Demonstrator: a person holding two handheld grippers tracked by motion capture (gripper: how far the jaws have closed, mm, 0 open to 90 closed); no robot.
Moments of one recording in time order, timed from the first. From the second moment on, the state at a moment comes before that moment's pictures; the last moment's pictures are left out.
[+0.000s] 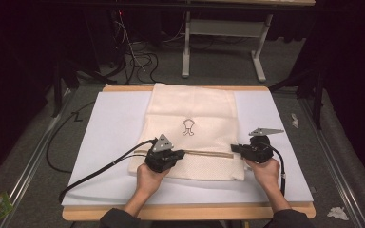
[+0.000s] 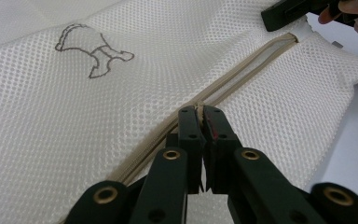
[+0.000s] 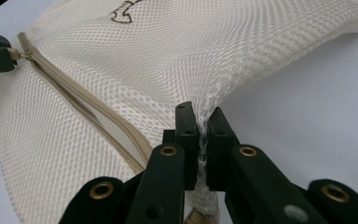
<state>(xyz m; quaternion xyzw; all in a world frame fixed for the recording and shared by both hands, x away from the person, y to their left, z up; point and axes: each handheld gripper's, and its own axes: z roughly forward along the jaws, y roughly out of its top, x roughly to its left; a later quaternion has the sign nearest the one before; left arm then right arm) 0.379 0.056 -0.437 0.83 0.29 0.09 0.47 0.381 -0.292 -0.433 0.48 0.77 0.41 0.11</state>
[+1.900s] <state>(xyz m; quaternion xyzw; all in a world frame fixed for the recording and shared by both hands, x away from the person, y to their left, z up) 0.381 0.110 -0.433 0.80 0.33 0.12 0.48 0.382 -0.294 -0.435 0.48 0.77 0.40 0.11</state>
